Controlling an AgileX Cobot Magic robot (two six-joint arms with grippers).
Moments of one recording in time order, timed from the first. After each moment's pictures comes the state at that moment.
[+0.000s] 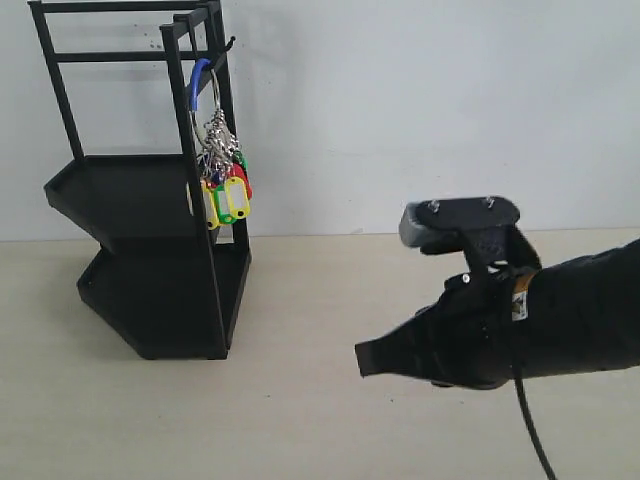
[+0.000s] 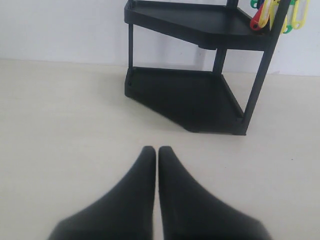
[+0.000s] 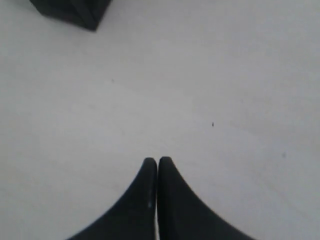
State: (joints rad) left arm 0.00 0.00 0.00 -0.15 0.29 0.07; right arm 0.51 1.40 -0.77 0.10 0.24 0.17
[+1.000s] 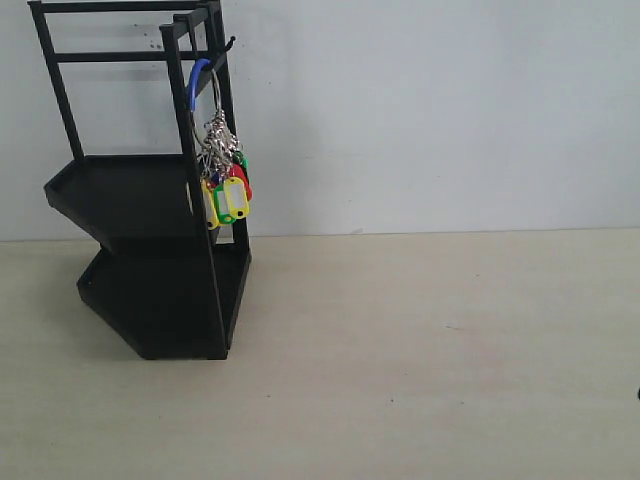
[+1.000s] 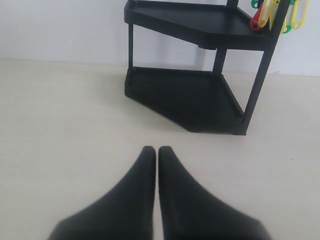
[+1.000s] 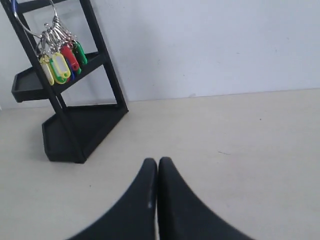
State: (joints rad) left arm 0.00 0.00 0.00 -0.15 0.29 0.07; right arm 0.33 0.48 -0.01 0.10 -0.30 0.17
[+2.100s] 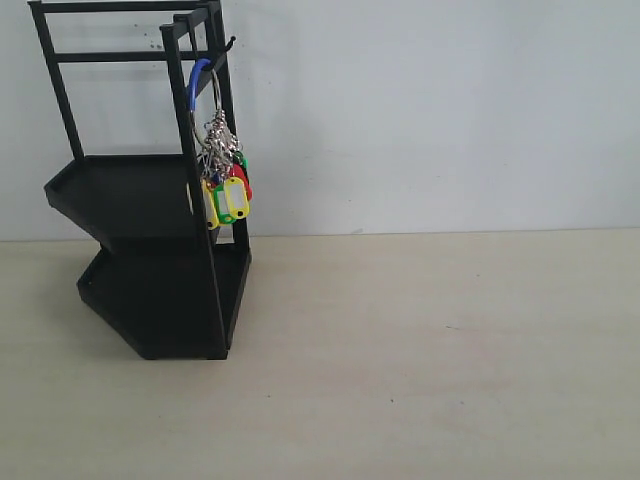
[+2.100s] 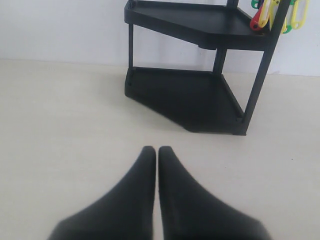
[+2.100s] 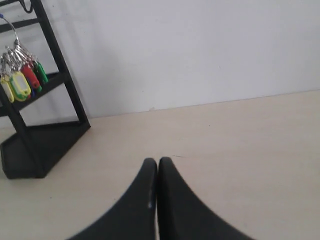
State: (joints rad) left arm 0.00 0.00 0.00 -0.15 0.29 0.07; right arm 0.13 0.01 0.00 0.07 0.13 0.18
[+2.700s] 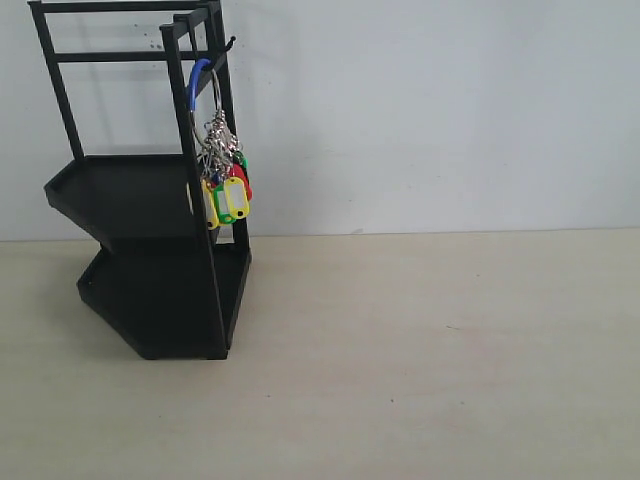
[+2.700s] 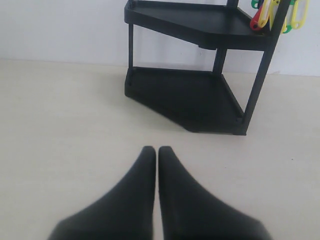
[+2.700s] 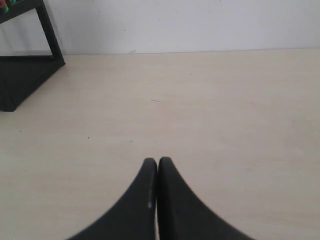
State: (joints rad) left arm 0.00 0.00 0.00 -0.15 0.29 0.07; right arm 0.13 0.00 0.00 -0.03 0.33 0.15
